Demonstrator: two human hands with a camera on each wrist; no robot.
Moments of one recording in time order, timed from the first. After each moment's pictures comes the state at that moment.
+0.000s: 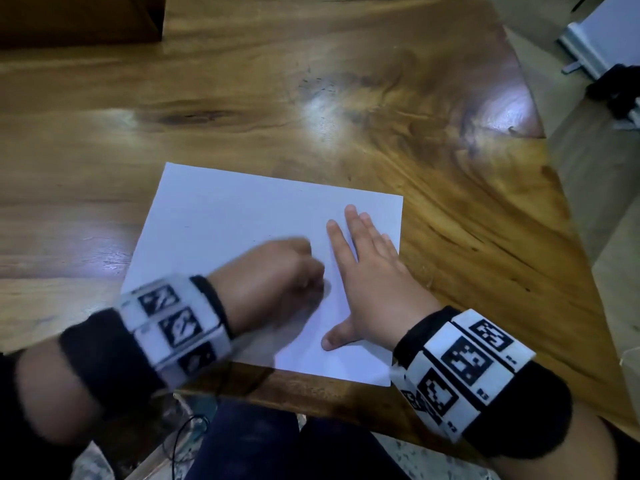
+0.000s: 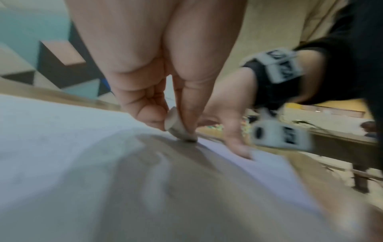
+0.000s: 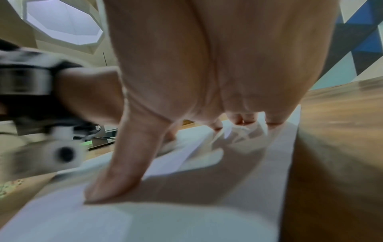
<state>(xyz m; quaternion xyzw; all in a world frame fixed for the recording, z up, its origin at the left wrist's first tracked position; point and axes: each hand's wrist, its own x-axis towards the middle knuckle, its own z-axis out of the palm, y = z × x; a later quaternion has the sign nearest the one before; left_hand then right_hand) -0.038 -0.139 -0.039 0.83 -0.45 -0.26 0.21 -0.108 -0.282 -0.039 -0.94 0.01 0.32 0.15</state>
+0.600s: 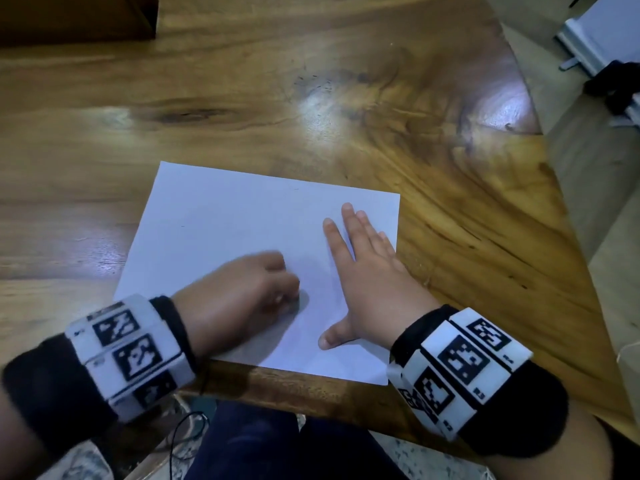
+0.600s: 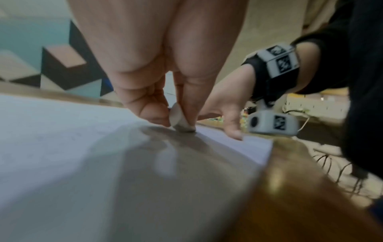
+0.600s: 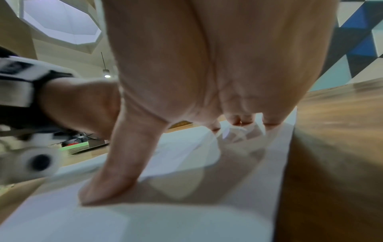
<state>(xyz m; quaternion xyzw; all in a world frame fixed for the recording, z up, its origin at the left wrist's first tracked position) -0.047 -0.111 -0.037 0.82 -0.46 -0.26 0.21 -0.109 -0.283 -0.040 -0.94 0.01 0.32 0.16</state>
